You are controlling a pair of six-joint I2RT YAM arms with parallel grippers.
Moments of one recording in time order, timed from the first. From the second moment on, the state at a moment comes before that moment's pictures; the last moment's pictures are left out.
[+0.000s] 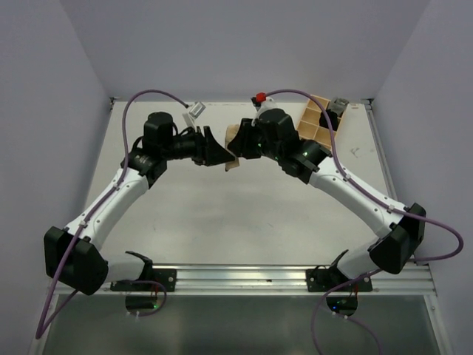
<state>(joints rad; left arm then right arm) -0.37 1.29 1.11 -0.17 0.80 -0.56 0.77 1.48 1.46 -0.43 0.06 0.58</state>
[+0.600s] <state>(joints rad) -0.40 1.29 1.04 -0.17 0.76 -0.54 0.77 1.46 1.43 -0.37 0.01 0.73</state>
